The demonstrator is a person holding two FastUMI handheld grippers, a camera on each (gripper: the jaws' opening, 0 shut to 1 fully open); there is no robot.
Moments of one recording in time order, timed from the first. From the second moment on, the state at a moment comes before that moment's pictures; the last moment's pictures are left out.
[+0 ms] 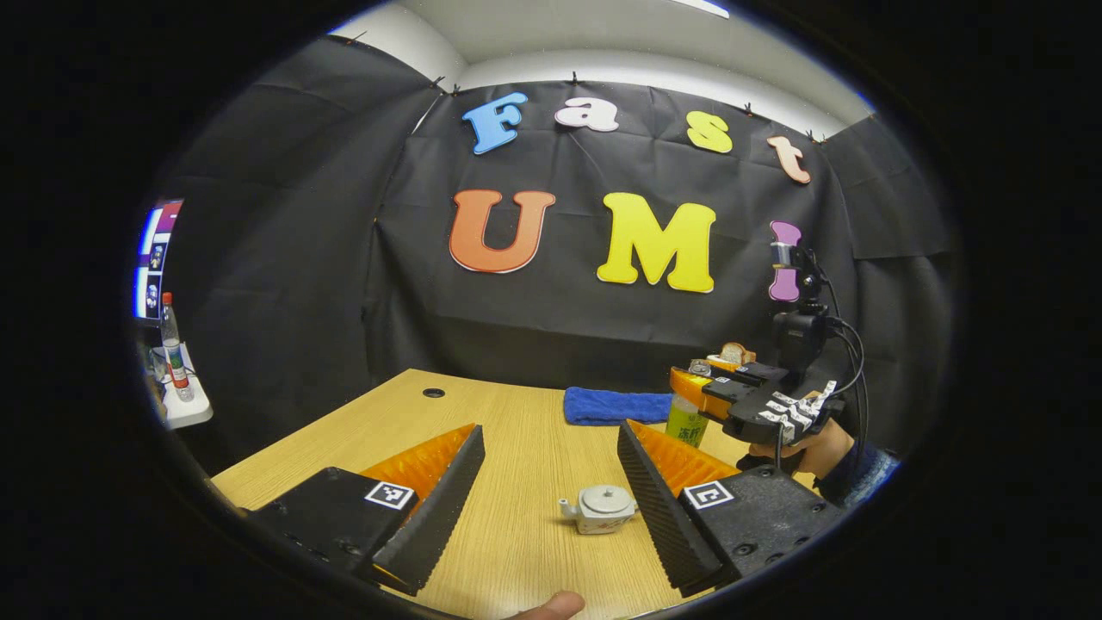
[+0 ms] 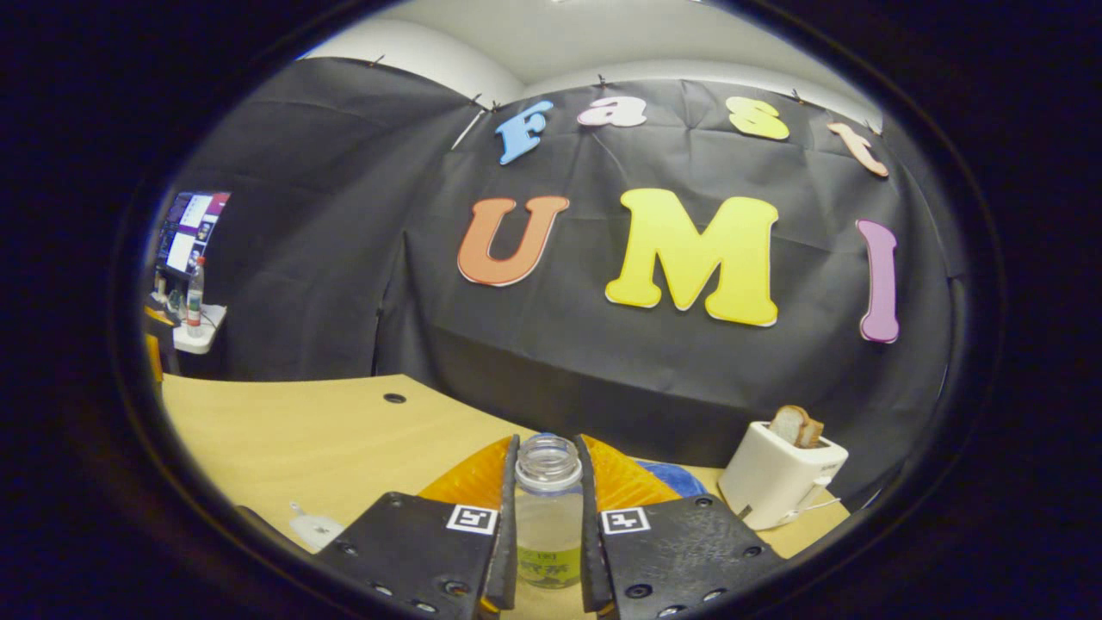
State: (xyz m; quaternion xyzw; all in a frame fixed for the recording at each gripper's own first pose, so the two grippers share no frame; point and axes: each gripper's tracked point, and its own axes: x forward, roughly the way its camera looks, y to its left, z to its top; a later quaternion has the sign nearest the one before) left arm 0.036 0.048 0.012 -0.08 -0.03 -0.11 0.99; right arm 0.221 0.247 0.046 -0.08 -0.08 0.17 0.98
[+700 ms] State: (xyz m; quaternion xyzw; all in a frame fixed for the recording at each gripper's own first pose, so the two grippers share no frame) left arm 0.033 0.019 0.010 -0.04 -0.04 -0.13 0.99; right arm 0.274 0.204 0.037 0.06 -0.04 0.14 0.99
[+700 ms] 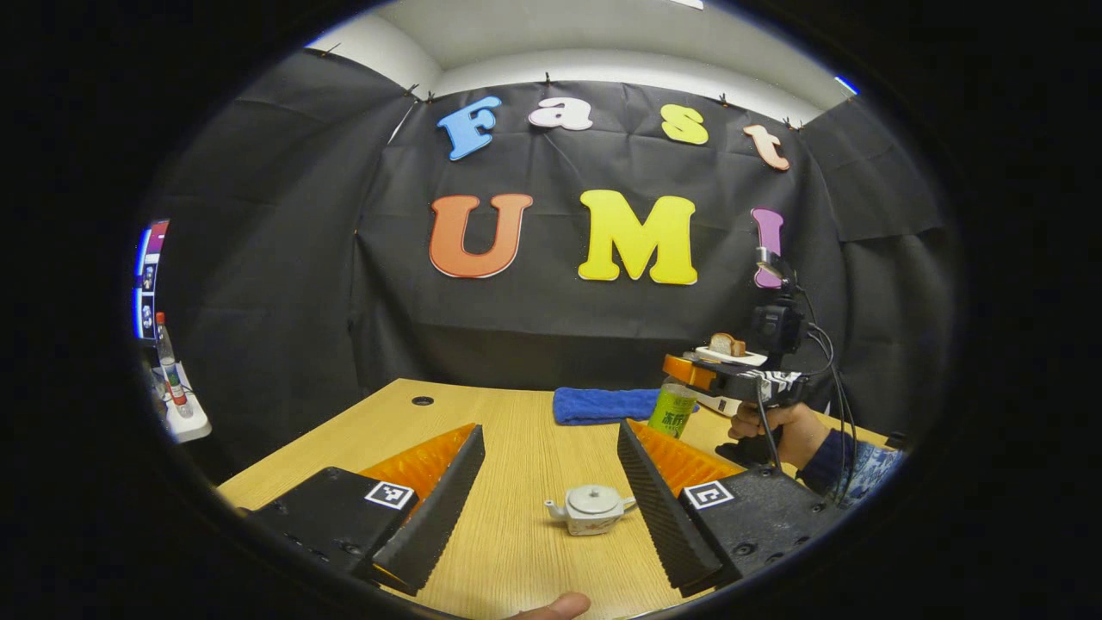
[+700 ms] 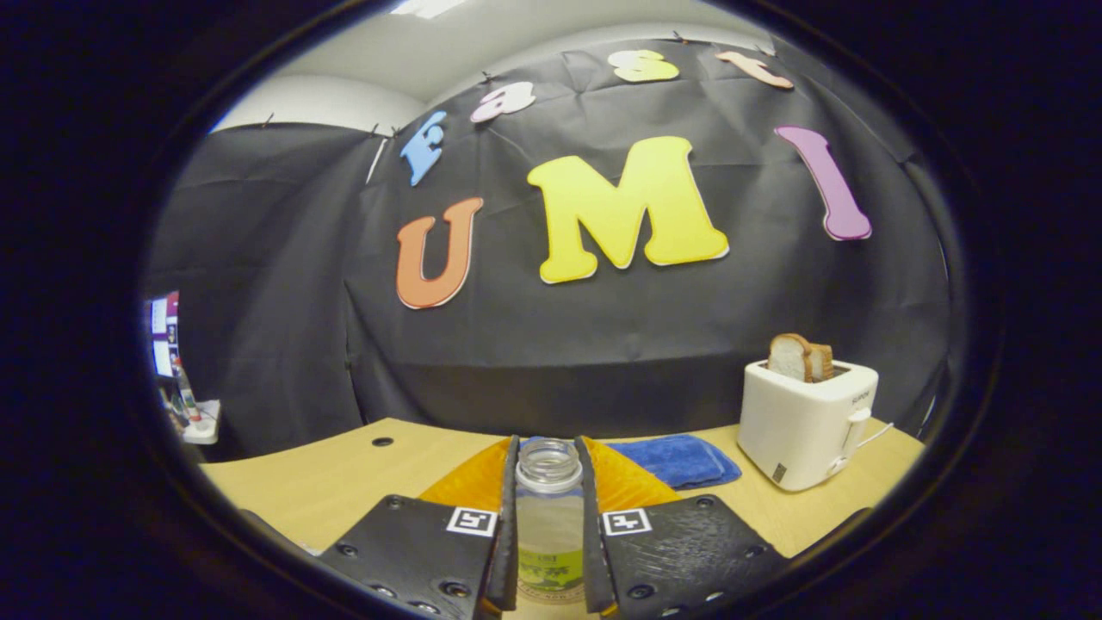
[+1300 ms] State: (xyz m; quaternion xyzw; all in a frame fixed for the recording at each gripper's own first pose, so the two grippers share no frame) left arm 0.033 0.014 0.005 -0.01 -0.04 -0.13 0.99; right arm 0.250 0.204 0.043 0.01 -0.04 0.13 0.99
